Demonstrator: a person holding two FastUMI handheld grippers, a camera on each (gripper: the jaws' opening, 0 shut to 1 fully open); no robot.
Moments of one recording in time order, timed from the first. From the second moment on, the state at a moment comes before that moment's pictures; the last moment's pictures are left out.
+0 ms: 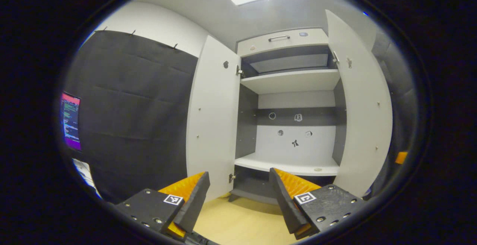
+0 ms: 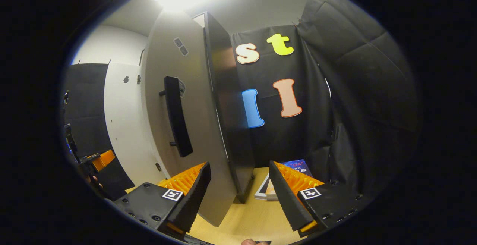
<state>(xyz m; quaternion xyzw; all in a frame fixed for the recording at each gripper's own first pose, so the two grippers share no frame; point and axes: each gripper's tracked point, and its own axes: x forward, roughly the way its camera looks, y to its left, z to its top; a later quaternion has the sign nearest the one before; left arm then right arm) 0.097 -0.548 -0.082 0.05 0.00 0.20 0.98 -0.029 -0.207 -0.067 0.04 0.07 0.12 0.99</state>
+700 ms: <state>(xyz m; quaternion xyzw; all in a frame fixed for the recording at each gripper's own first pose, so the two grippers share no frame) 0.077 -0.590 -0.095 0.08 0.02 0.19 0.98 -0.022 -0.240 -0.096 0.07 0.12 0.12 0.98</state>
